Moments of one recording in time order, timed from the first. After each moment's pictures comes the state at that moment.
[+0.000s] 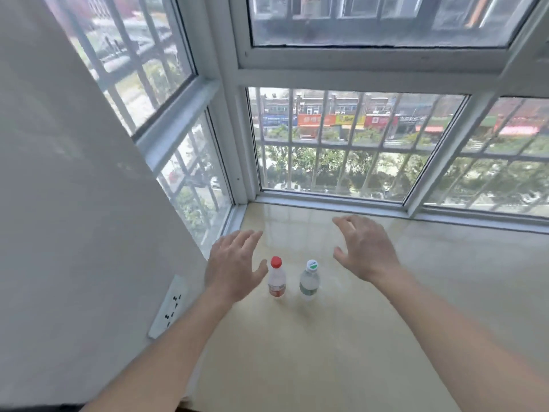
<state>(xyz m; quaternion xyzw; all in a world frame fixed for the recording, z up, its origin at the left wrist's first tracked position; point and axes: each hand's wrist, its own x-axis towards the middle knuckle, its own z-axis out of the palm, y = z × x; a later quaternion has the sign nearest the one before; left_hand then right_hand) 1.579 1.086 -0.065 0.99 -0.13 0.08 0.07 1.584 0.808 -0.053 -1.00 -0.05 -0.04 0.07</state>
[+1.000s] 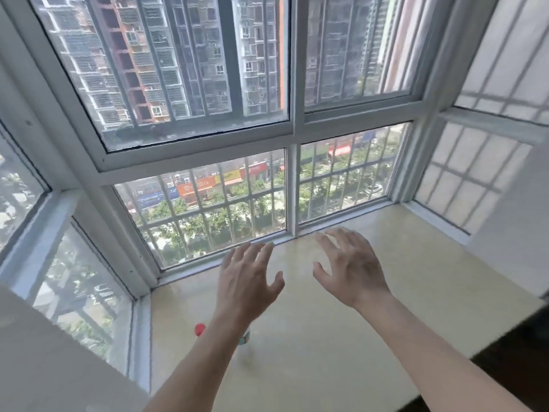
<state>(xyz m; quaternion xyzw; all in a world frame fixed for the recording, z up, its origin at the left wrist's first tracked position) 1.537 0.933 0.044 0.89 -0.40 0.15 0.13 1.413 0.760 0.063 -0.96 0.18 -0.22 0.00</state>
